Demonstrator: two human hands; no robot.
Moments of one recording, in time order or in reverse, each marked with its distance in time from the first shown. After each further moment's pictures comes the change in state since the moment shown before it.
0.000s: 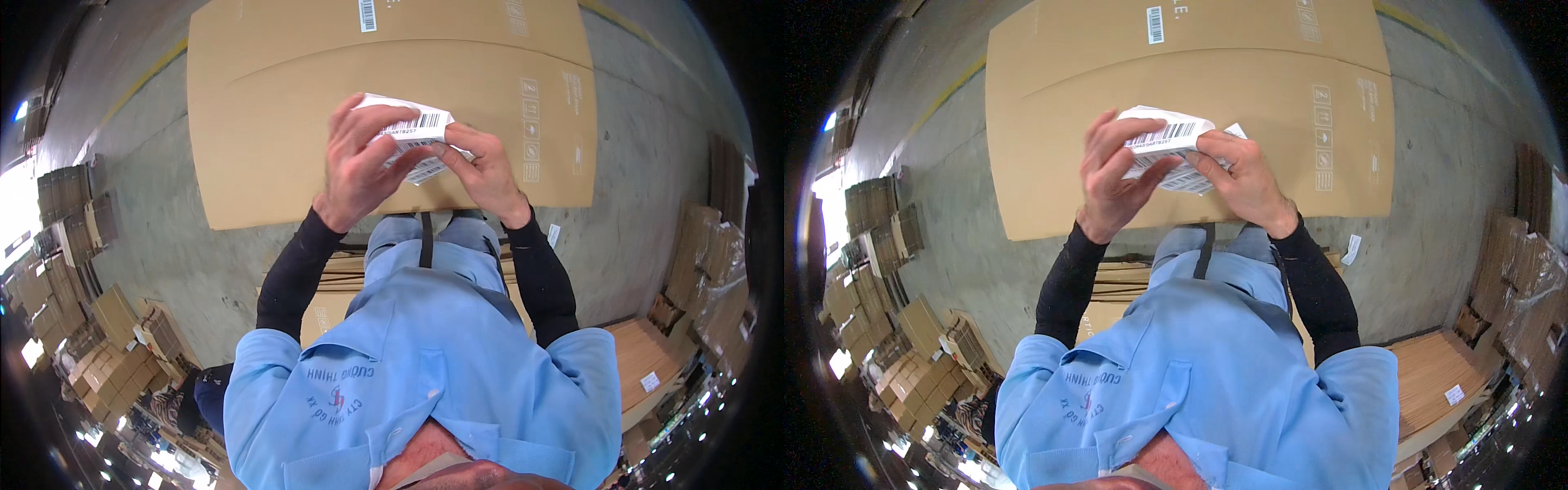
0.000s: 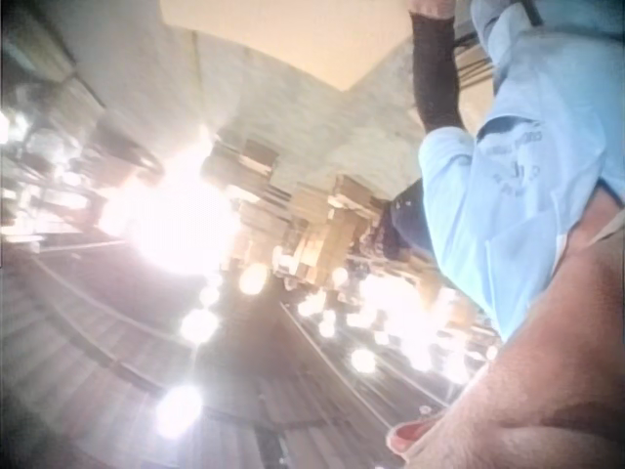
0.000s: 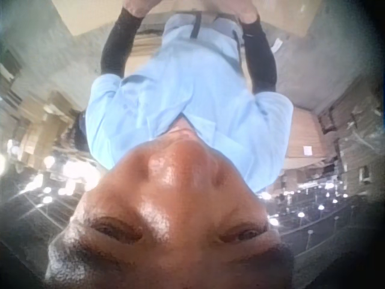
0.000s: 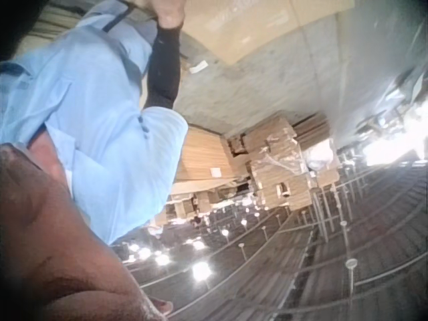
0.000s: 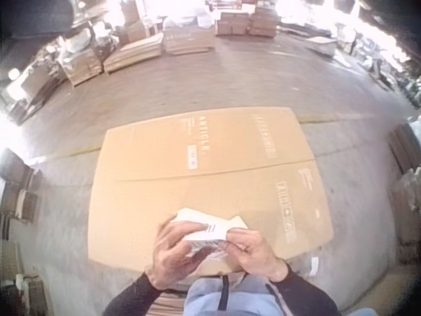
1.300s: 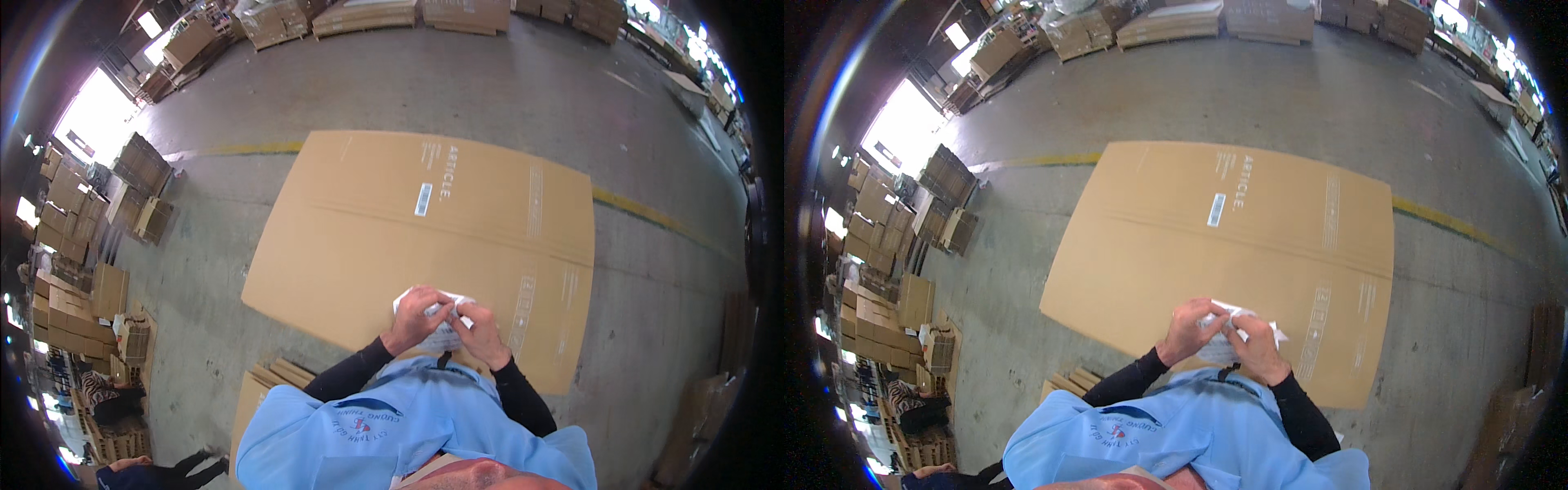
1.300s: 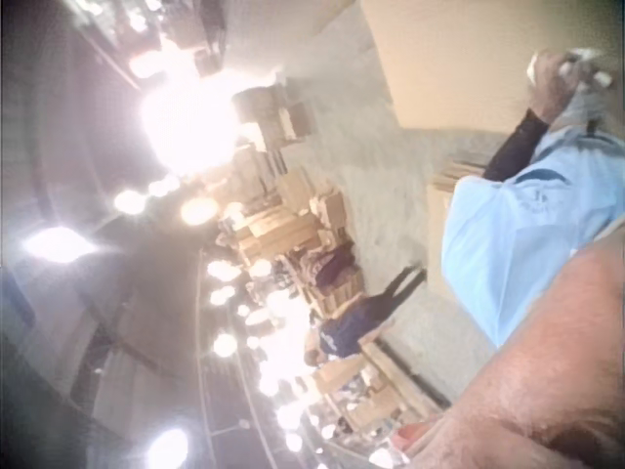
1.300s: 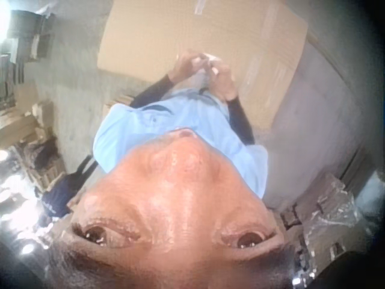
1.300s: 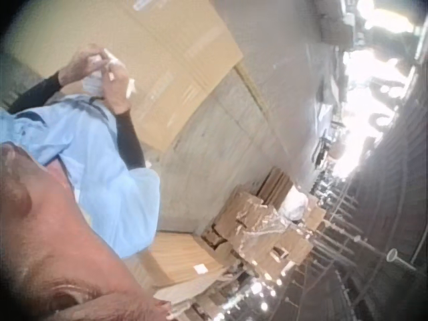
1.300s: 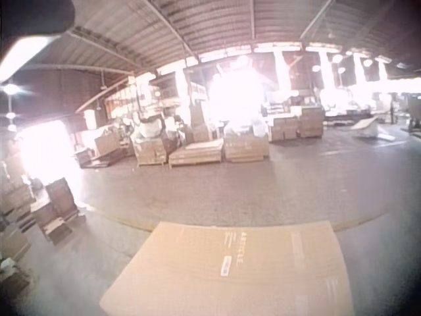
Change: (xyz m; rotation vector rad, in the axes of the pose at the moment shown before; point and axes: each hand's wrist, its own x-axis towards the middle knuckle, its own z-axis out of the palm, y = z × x) left_hand 0.016 0.056 0.087 -0.097 0.114 -0.338; right_hand -0.009 0.016 -0.074 -0.261 -0.090 -0.247
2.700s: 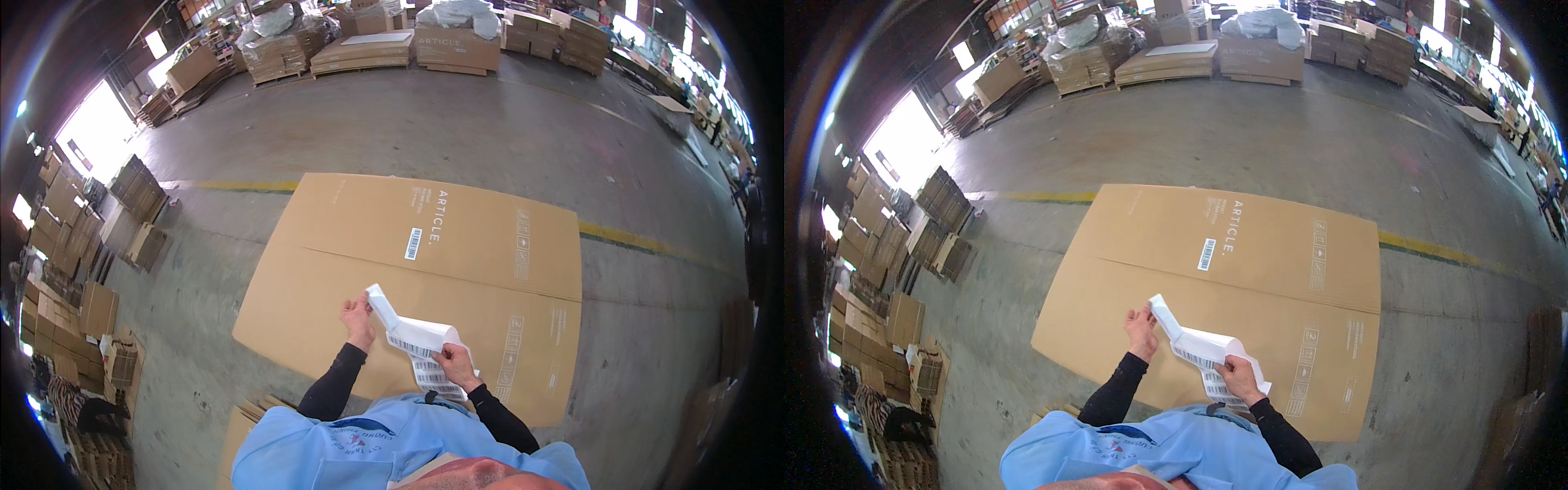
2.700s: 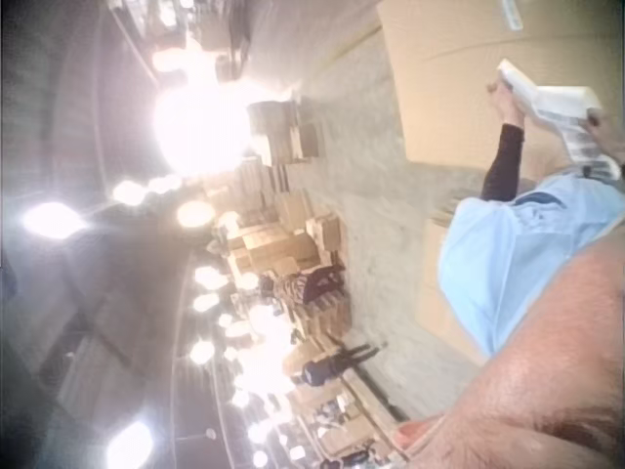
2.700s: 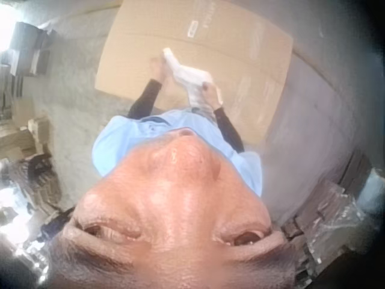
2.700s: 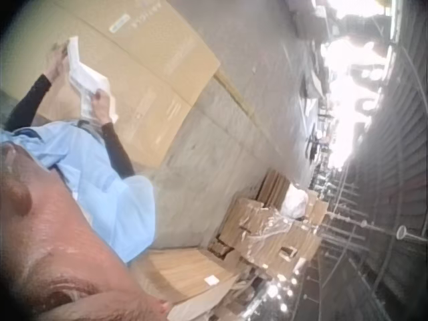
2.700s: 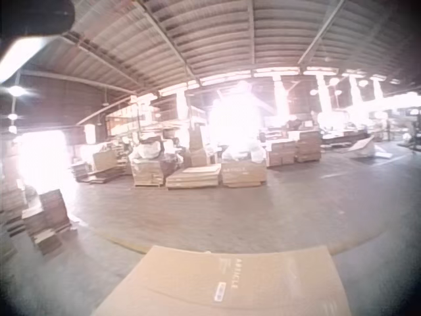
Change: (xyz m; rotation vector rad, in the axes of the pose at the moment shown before) left_hand 0.003 -0.178 -0.009 -0.886 0.984 -0.771; right_hand -0.016 0.122 0.058 0.093 -0.042 0.373
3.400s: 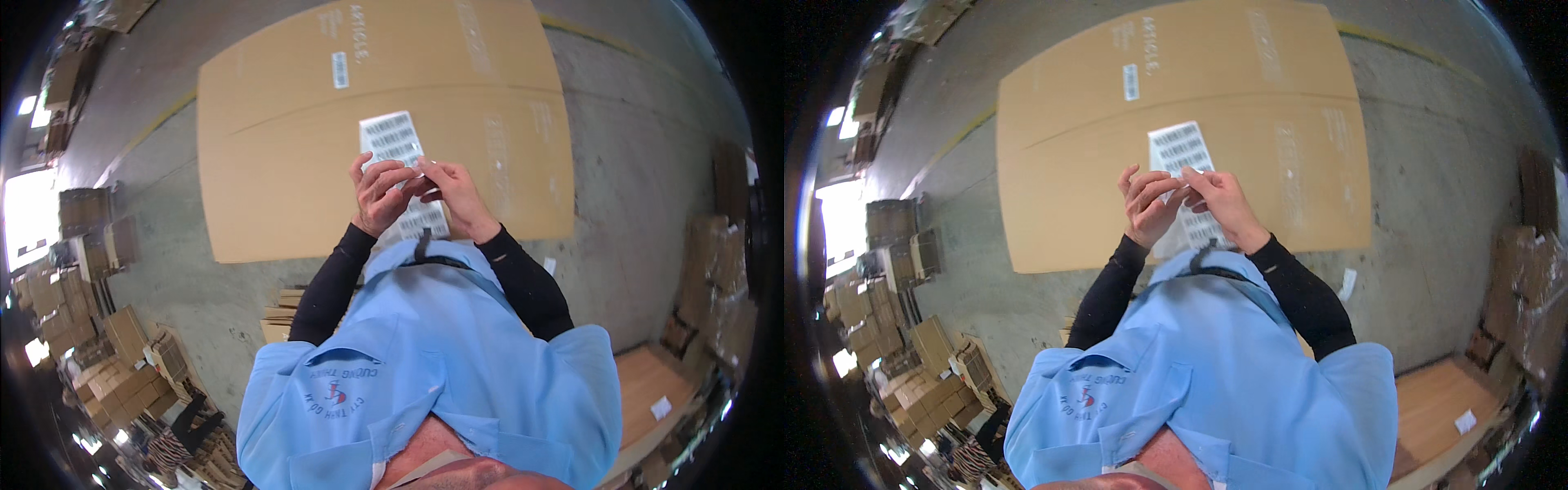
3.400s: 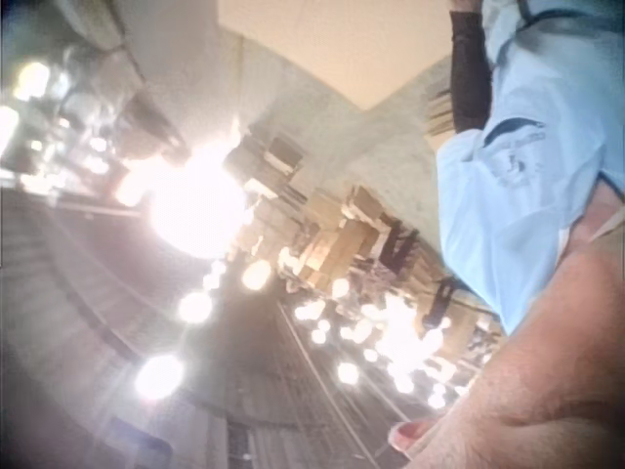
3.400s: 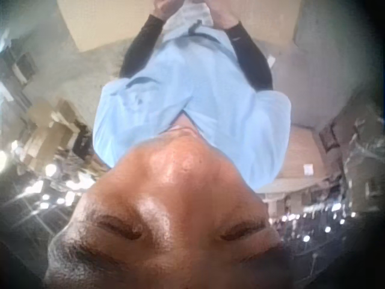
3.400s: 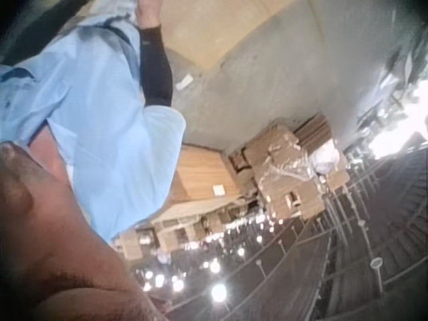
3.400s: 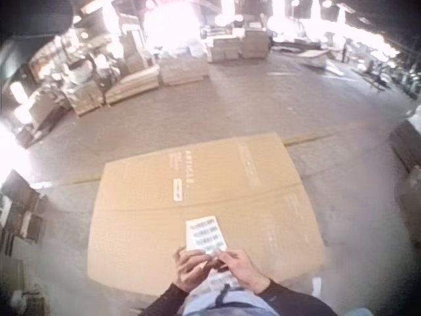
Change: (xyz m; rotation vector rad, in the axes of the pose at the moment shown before) left_hand -0.120 0.005 0.054 0.678 -1.044 1.353; right_hand -0.012 -0.100 -0.043 0.764 0.051 0.353
